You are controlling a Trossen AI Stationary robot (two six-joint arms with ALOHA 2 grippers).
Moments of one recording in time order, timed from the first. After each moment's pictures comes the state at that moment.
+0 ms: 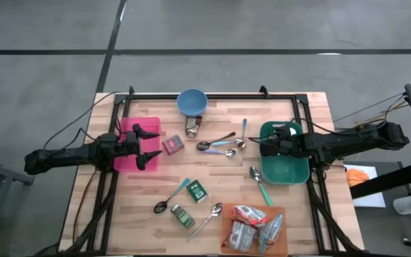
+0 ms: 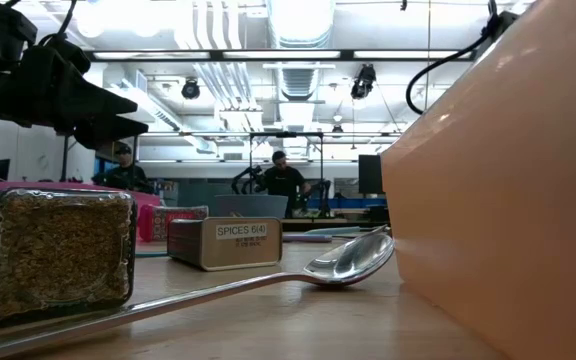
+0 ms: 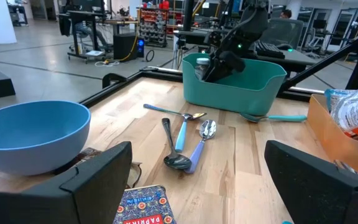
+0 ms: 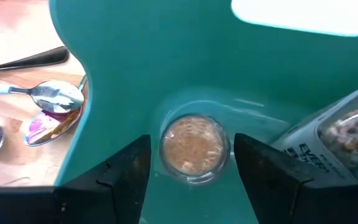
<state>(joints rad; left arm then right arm) 0.15 0.13 0.00 0.02 -0.07 -0.08 -0.02 1.00 0.44 -0.65 0.56 1.26</state>
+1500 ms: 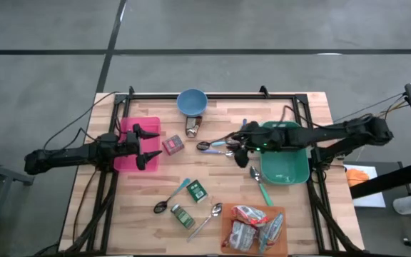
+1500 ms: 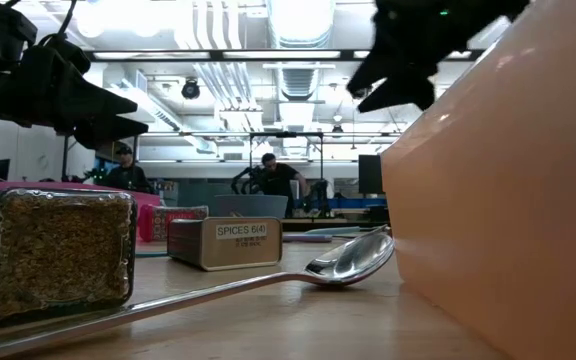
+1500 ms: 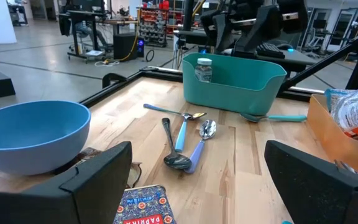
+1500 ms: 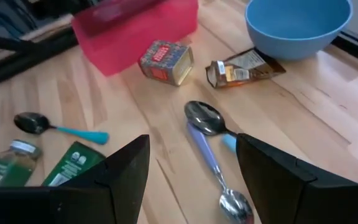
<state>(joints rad) 0.15 0.13 0.00 0.02 -0.07 -0.08 0.02 1.30 0.86 -0.18 0.26 0.49</state>
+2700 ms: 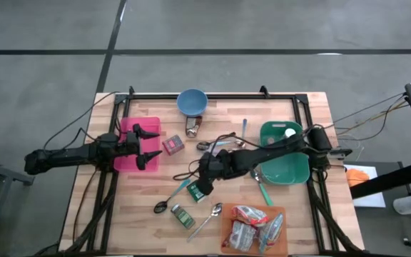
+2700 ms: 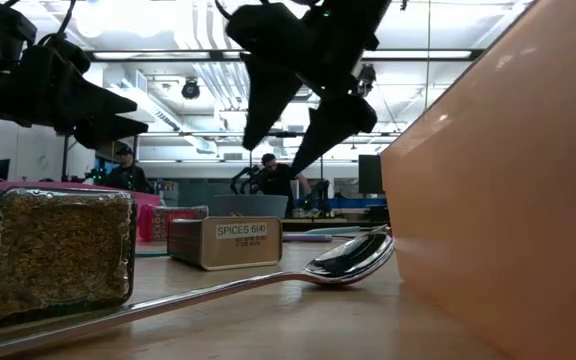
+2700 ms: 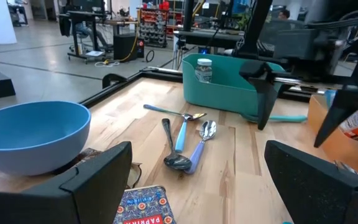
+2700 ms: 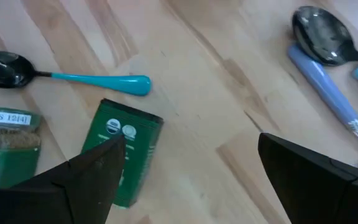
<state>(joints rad) 0.15 0.13 0.00 0.02 -0.07 -0.08 0.20 2.00 1.56 -0.64 0.26 0.83</state>
